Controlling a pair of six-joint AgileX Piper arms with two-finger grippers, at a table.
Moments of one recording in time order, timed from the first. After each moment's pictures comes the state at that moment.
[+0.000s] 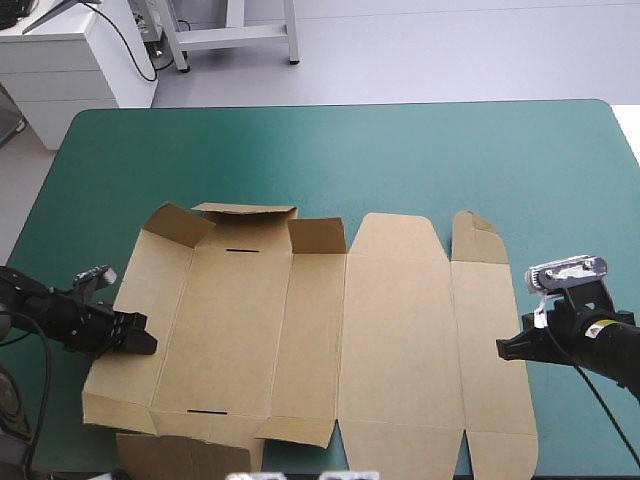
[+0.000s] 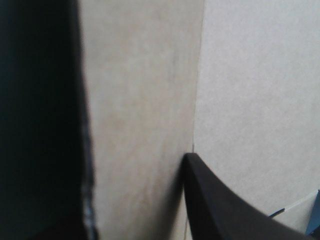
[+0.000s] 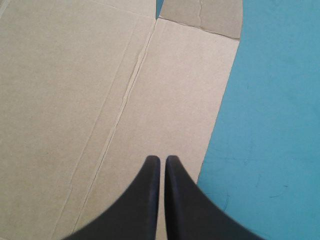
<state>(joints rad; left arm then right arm) 0.50 1.56 -0.81 -0.56 1.20 0.80 -0.08 0.79 -0.76 0.28 0.97 -0.40</state>
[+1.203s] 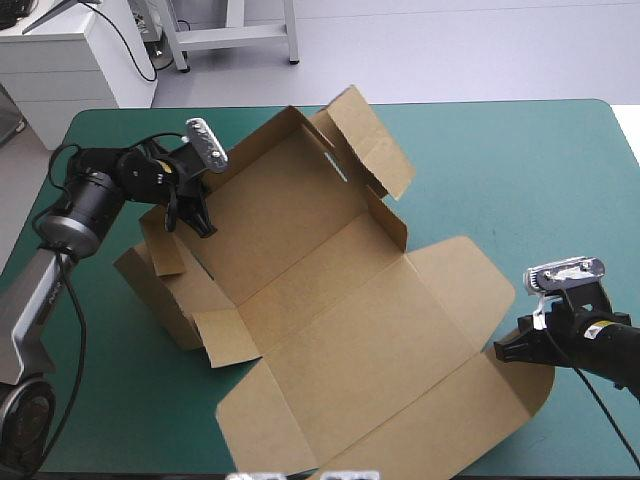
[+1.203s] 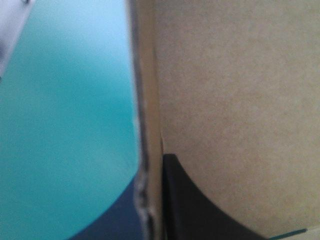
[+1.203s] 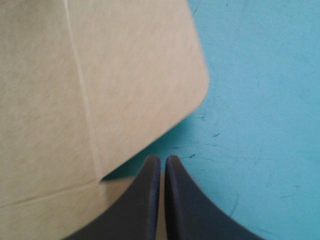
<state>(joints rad) -0.22 1.58 -1.46 -0.11 0.83 0.93 -0.08 0.79 -0.76 0.31 0.98 -0.41</state>
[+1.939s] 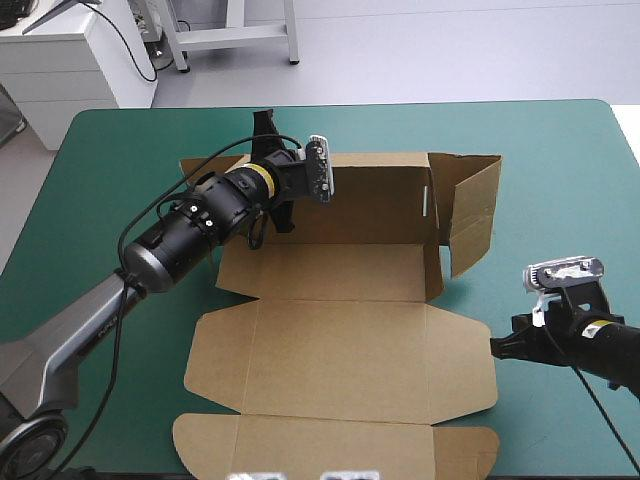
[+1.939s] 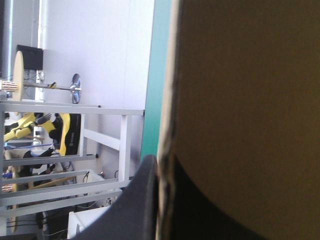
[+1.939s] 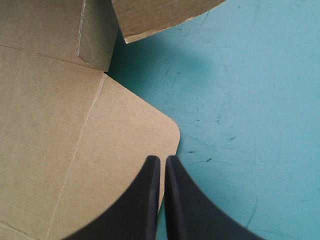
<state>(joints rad) -0.67 1.59 -1.46 0.48 0.50 0.67 -0.08 0.79 -0.76 0.36 0.98 -0.39</state>
